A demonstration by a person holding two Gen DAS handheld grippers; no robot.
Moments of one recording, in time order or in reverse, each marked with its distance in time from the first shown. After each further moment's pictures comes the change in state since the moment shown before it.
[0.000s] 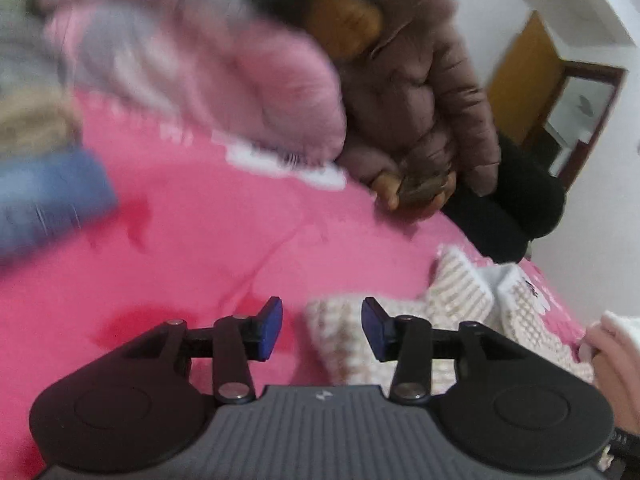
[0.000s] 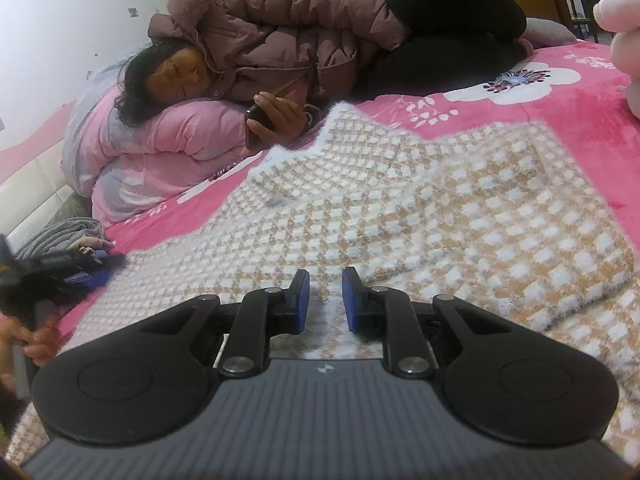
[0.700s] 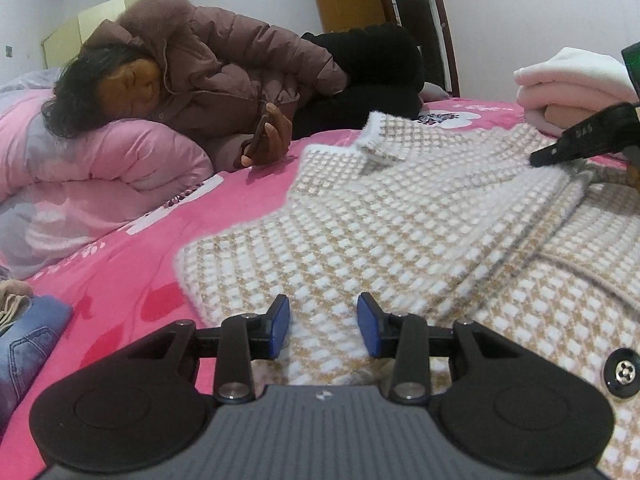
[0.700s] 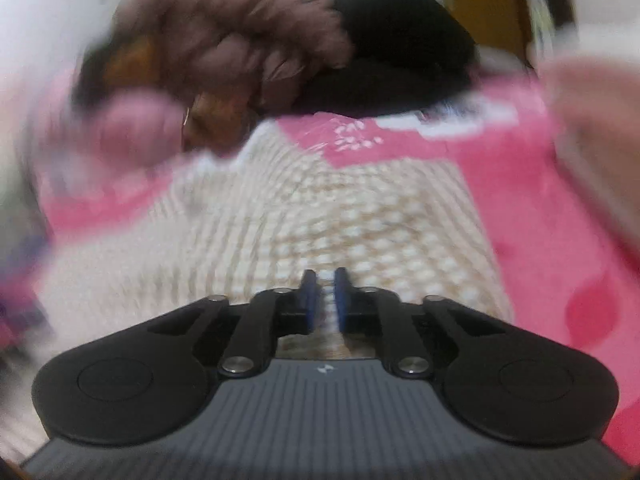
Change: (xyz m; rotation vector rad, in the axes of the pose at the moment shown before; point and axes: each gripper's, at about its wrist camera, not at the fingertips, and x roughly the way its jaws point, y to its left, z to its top) left arm -0.014 -0.107 -0.097 0.657 0.059 0.030; right arm -0.029 -0.034 0.014 -0.023 -0.038 -0.200
